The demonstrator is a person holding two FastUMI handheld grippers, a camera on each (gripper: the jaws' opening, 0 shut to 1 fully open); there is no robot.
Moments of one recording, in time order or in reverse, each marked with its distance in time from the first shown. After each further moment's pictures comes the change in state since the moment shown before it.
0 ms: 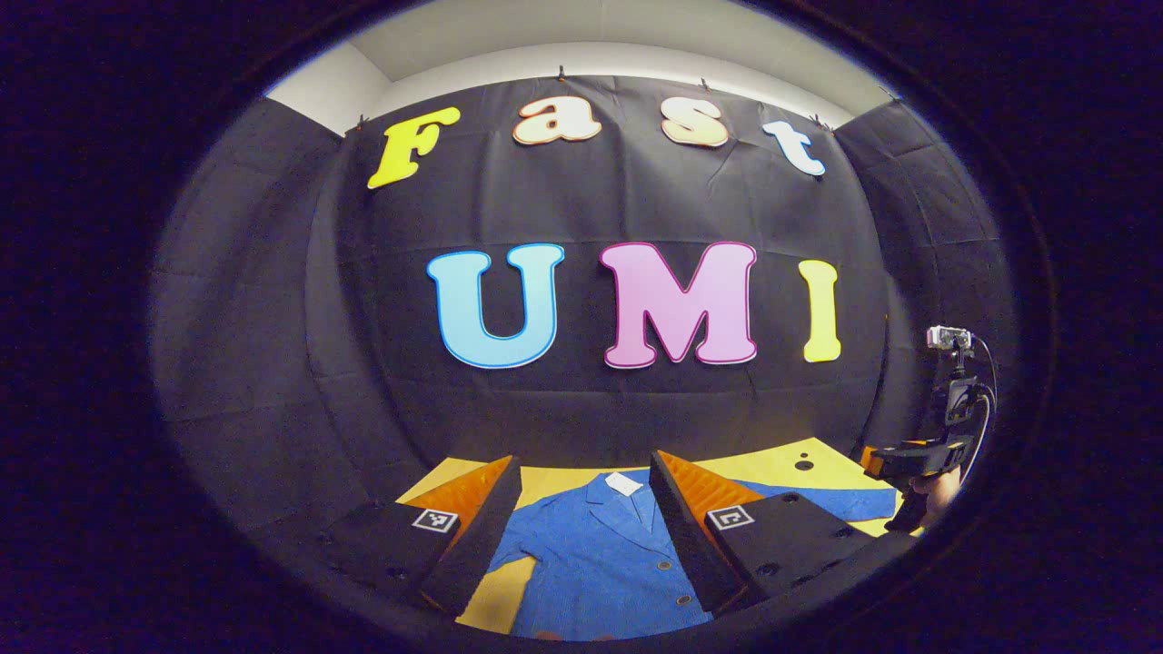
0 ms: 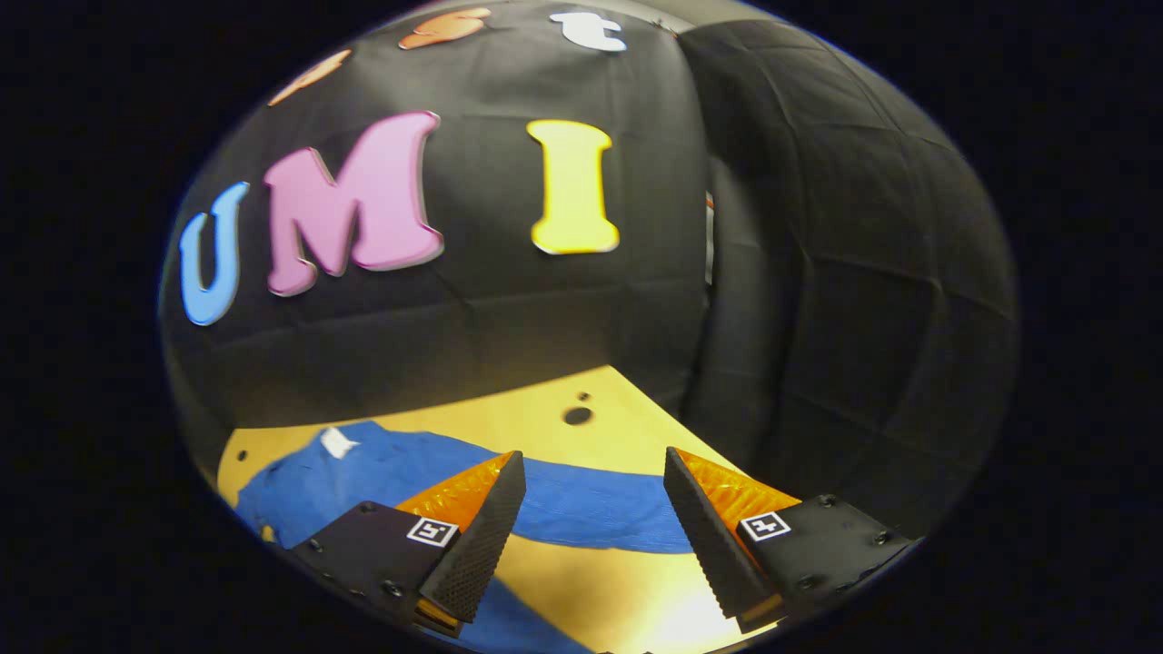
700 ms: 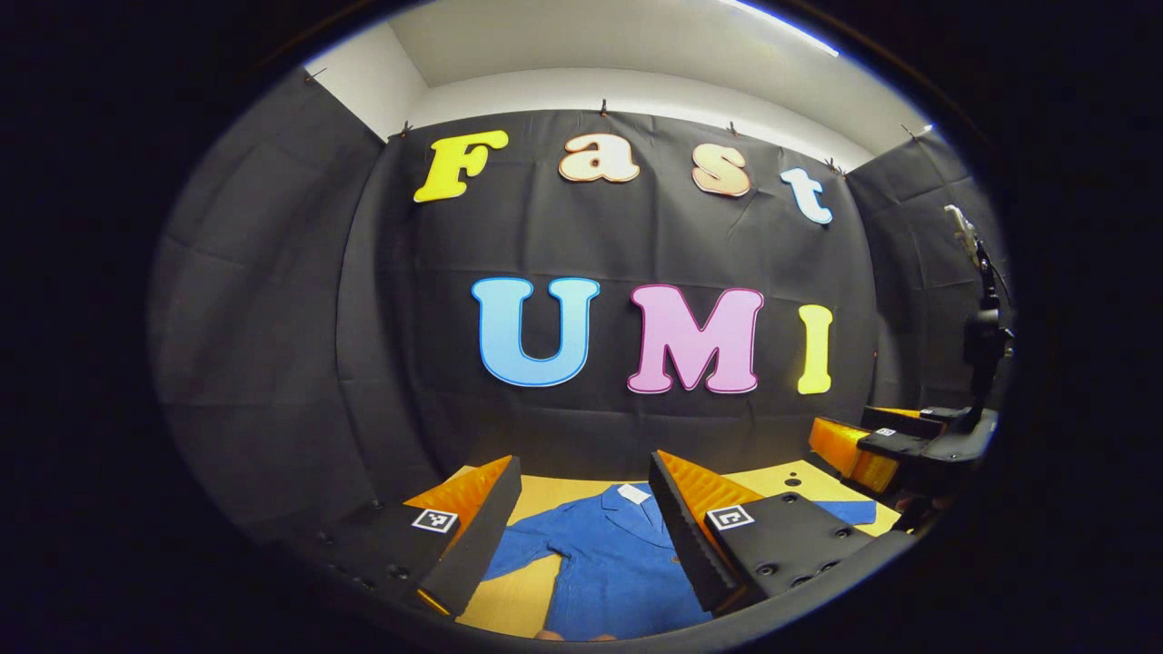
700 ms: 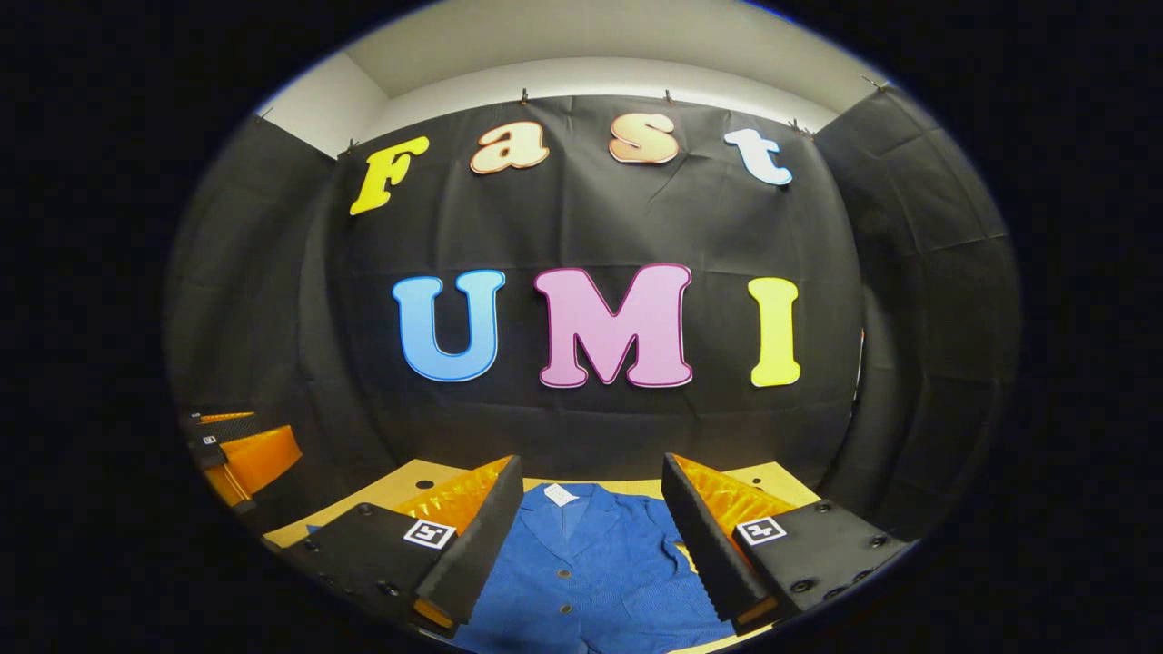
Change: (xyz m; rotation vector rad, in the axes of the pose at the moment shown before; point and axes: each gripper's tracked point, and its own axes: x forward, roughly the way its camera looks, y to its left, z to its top) left arm -0.089 0.088 0.010 -0.085 -0.128 0.021; right arm -0.337 0.241 0.094 -0.073 -0.398 0.613
